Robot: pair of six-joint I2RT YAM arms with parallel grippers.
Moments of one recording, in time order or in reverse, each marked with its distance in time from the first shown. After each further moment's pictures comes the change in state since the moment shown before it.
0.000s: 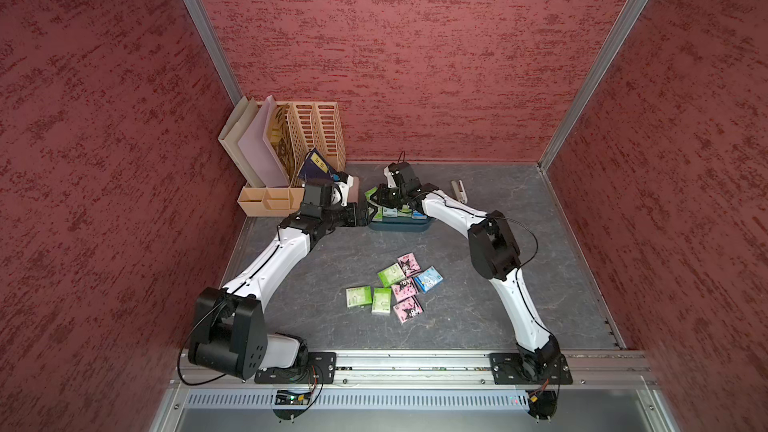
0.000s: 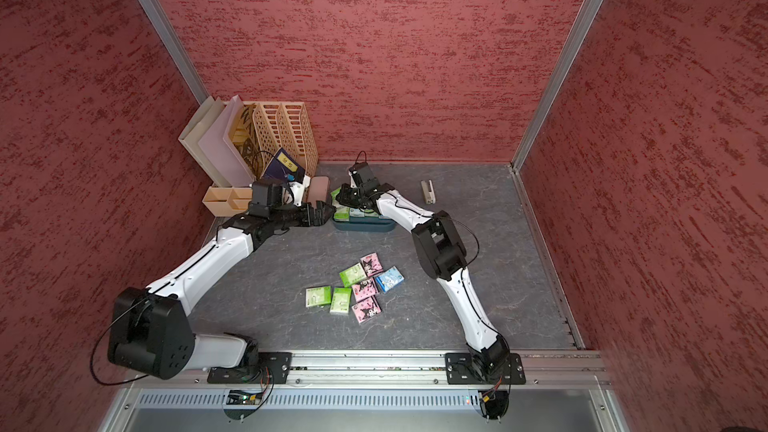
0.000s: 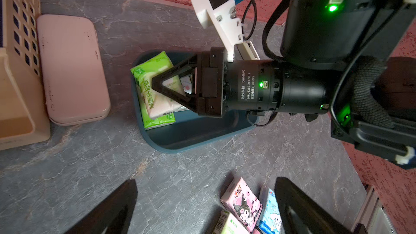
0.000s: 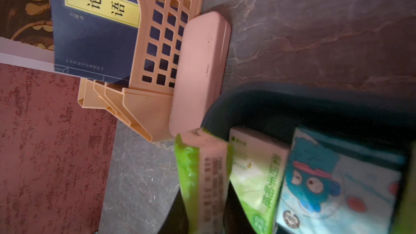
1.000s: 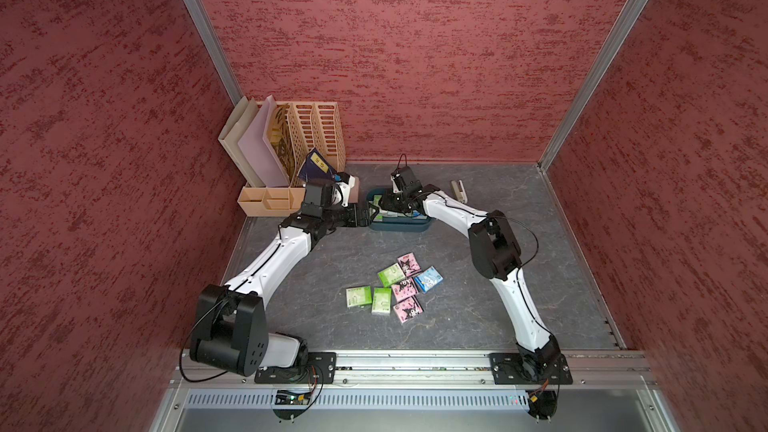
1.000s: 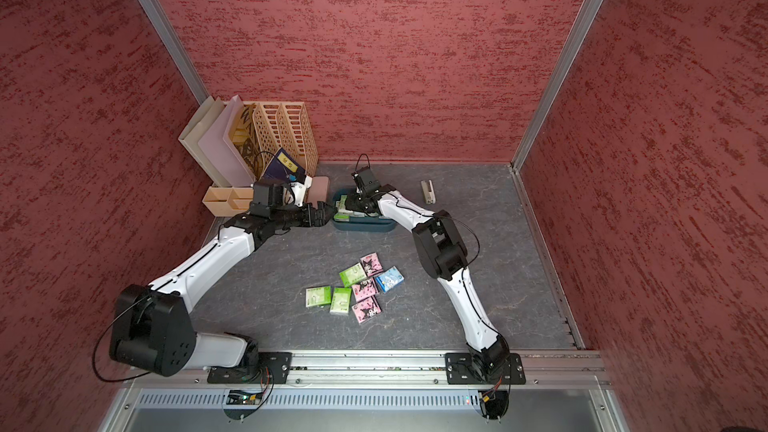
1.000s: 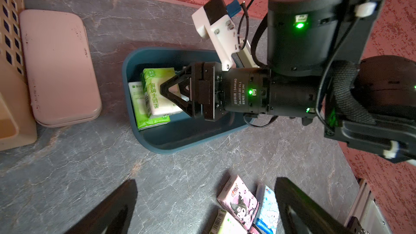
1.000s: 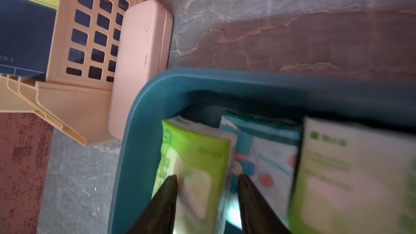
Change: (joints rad) left arm 0.001 0.014 0.000 0.011 0.031 0.004; right arm -0.008 -0.029 -0.045 -0.117 0.147 -0.109
